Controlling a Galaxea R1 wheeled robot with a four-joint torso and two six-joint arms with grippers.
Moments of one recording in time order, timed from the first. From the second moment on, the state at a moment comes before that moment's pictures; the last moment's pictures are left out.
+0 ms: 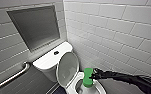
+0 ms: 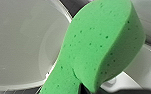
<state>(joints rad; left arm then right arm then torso) 1.72 3.15 -2.70 0.08 -0.04 0.15 -0.43 2.79 -2.12 0.23 -0.37 0.14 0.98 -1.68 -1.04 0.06</state>
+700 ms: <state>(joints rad) 1.72 3.14 -2.70 0.08 -0.04 0.15 -0.41 2.90 -2.25 0.23 -0.37 0.14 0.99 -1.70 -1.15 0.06</state>
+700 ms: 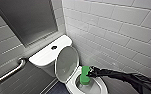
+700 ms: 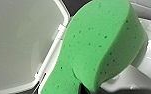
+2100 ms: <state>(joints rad) 1.72 3.14 -2.70 0.07 -0.04 0.14 -0.38 3.01 -2.39 0.22 -0.36 0.12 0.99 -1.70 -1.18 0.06</state>
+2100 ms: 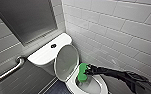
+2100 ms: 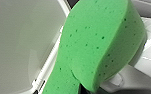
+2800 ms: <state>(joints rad) 1.71 3.14 -2.70 0.07 -0.04 0.14 -0.39 3.01 -2.42 0.21 -0.31 0.12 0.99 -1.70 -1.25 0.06</state>
